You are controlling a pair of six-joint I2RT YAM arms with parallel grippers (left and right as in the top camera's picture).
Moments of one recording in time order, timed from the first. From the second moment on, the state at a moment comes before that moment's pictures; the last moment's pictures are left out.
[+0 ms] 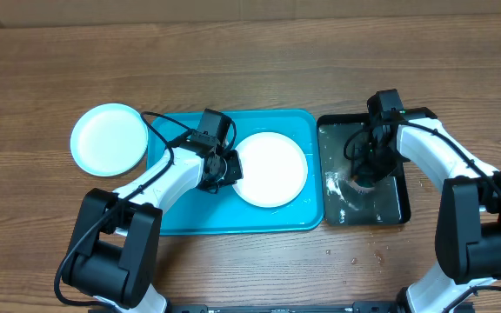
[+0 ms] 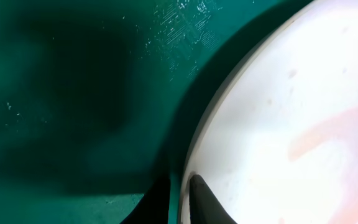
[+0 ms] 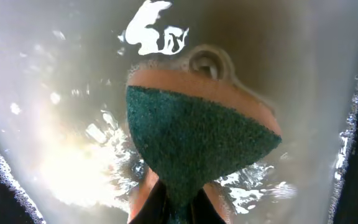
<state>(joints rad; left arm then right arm) -0.35 1.78 1.00 -0.53 0.16 -0.57 0.12 1.84 1.15 -0.87 -0.07 0.25</state>
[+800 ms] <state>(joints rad) -0.35 1.78 1.00 -0.53 0.16 -0.57 0.11 1.84 1.15 -0.89 -0.06 0.28</state>
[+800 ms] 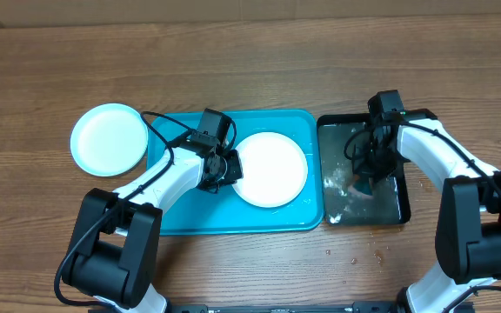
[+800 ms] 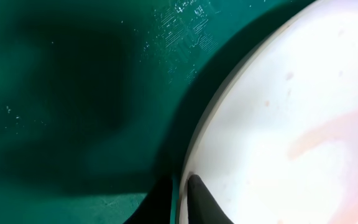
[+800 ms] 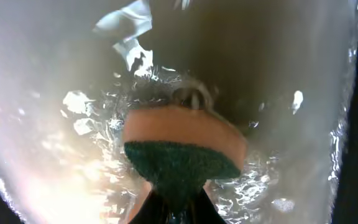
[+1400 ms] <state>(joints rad) -0.35 1.78 1.00 -0.50 0.16 -0.57 0.12 1.84 1.39 -1.10 -0.07 0.19</state>
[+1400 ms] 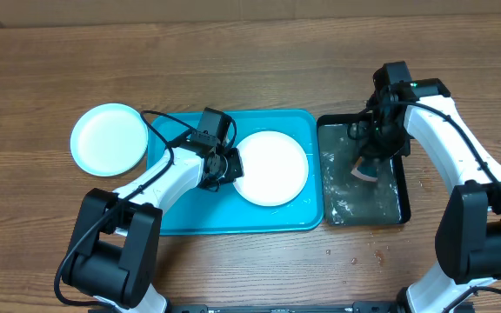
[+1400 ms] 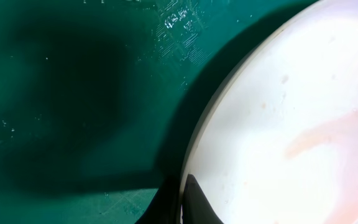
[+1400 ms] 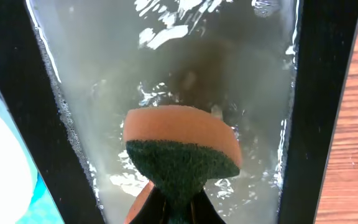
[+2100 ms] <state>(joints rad) -0.35 1.78 1.00 -0.50 0.16 -0.57 0.35 1.84 1.49 -0.94 -0.53 0.17</state>
